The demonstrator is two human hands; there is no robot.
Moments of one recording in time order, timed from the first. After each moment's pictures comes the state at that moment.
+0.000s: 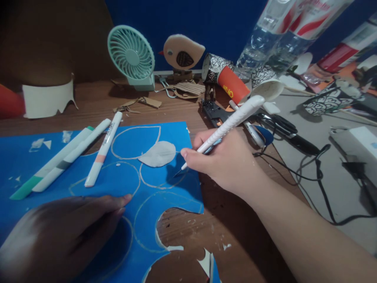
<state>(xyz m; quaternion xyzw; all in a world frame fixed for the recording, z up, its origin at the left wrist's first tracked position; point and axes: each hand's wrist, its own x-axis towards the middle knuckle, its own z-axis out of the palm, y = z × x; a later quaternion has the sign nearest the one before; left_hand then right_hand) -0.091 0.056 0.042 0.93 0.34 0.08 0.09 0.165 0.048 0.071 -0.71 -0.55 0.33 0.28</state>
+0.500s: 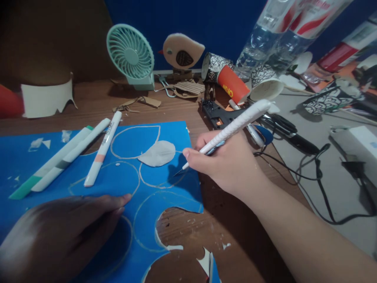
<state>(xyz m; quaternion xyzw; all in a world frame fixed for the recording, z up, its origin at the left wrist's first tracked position) -0.092 0.056 0.041 0.93 0.34 0.07 0.10 0.165 0.044 0.071 -0.73 -0.53 0.32 0.29</state>
